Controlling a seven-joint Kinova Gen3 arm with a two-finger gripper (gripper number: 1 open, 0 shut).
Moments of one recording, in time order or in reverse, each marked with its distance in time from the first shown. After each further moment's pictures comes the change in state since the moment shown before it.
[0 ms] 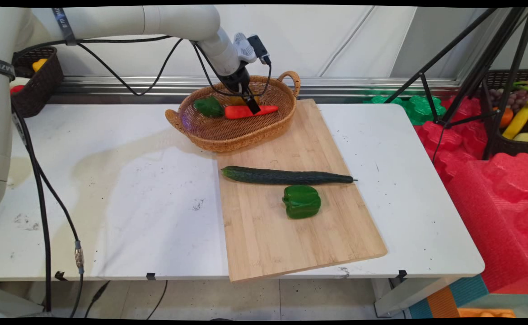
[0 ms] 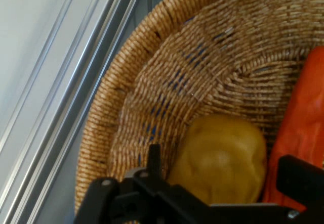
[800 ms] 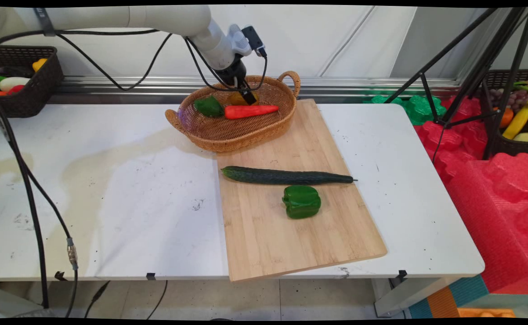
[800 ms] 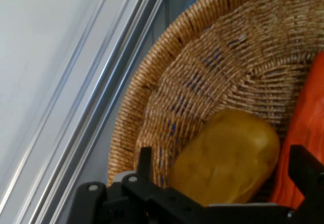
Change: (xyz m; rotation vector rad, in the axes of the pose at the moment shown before) arm -0.005 -0.003 -0.025 0.041 0.038 0.005
